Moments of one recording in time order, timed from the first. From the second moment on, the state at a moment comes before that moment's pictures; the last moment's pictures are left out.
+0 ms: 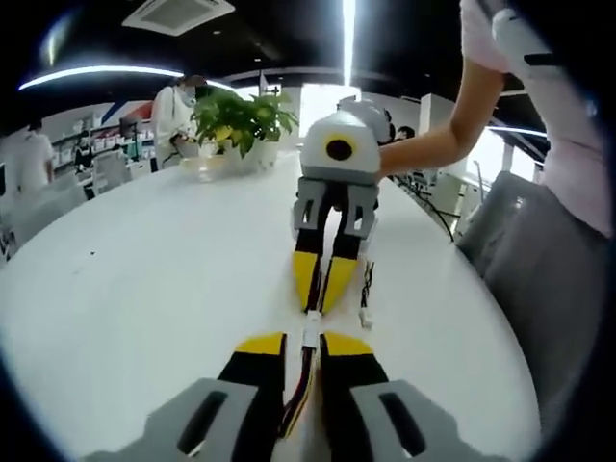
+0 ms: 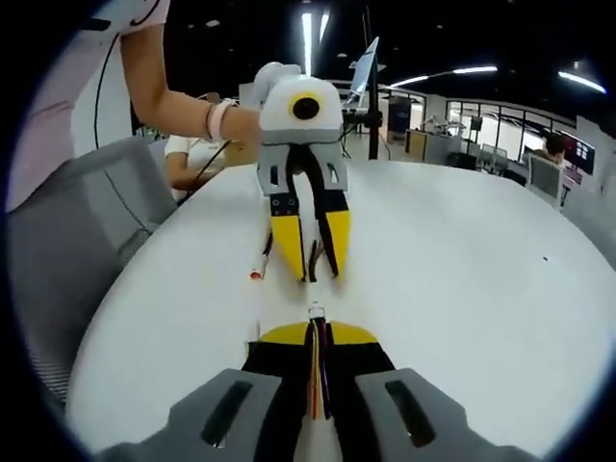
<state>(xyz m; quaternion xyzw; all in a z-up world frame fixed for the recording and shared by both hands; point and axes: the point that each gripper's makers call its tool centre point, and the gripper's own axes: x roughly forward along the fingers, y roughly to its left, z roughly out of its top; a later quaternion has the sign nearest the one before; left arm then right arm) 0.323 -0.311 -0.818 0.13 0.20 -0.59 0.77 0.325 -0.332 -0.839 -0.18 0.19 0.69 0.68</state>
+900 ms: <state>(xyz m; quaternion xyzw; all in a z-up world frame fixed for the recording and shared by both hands) 0.270 -0.279 -0.830 0.15 0.23 -0.60 0.75 0.280 -0.343 -0.838 -0.19 0.21 0.69 0.66</state>
